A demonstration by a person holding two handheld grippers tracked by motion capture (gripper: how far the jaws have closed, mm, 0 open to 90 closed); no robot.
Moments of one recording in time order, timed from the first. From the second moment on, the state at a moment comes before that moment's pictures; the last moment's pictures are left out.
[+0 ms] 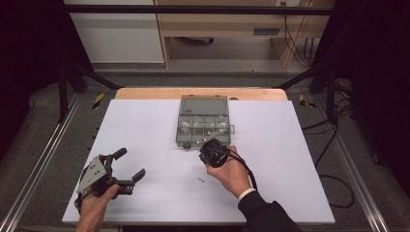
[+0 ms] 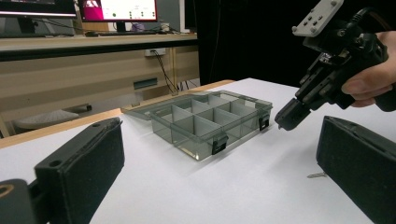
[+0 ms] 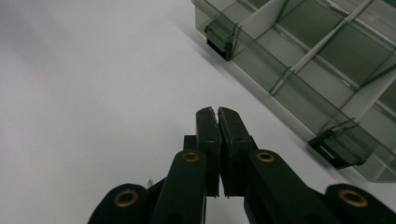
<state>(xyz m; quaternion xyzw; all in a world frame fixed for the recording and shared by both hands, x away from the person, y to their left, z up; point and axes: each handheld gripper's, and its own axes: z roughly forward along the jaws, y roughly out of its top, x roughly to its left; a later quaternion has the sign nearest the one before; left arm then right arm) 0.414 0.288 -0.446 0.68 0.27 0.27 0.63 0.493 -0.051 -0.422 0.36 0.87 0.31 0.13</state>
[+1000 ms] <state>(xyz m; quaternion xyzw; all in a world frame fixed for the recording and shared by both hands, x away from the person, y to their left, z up) 0.413 0.288 -0.446 0.68 0.27 0.27 0.63 0.540 -0.053 -0.389 0.38 0.83 0.35 0.20</state>
